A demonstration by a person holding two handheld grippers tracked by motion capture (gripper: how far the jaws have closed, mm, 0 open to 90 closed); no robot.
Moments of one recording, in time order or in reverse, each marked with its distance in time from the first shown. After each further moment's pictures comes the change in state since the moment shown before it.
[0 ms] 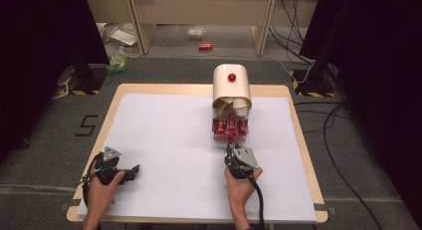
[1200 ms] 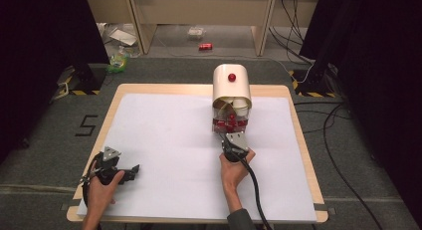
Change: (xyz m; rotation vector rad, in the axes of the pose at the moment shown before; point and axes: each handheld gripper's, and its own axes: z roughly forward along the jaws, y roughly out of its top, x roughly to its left) left arm 0.001 0.000 0.000 0.004 -0.007 -0.007; right arm 0.006 0.018 0.046 0.031 -0.076 -0.068
